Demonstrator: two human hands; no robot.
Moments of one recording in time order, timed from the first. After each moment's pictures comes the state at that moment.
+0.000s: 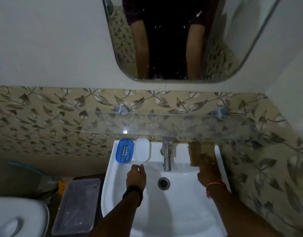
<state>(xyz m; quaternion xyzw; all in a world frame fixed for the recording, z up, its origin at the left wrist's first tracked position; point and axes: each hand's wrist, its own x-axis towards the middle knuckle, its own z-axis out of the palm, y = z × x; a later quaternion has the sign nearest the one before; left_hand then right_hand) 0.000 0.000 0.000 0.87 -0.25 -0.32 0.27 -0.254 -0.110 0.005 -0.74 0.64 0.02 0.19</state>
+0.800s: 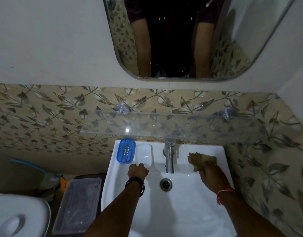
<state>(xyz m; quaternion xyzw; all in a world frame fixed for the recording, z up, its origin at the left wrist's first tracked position) 0.014 -0.036 -0.018 0.77 0.00 -0.44 0.46 -0.270 -0.118 -0.005 -0.81 0.55 -0.14 0.16</state>
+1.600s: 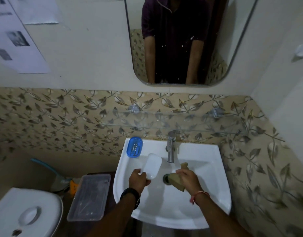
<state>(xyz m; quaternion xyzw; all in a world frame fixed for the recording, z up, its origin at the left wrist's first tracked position) -0.014 0.080 0.032 0.75 -0.12 -0.42 0.50 -0.209 -0.007 0.035 -0.56 0.59 -0.20 0.54</state>
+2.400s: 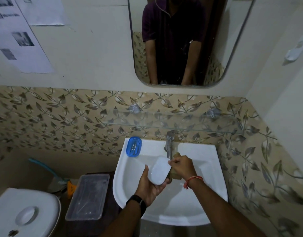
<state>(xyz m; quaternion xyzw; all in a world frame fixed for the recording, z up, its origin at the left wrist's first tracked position) -0.052 0.097 0.052 0.32 0.11 -0.73 0.60 -0.184 -0.025 0.075 -0.70 0.57 -0.18 0.38</state>
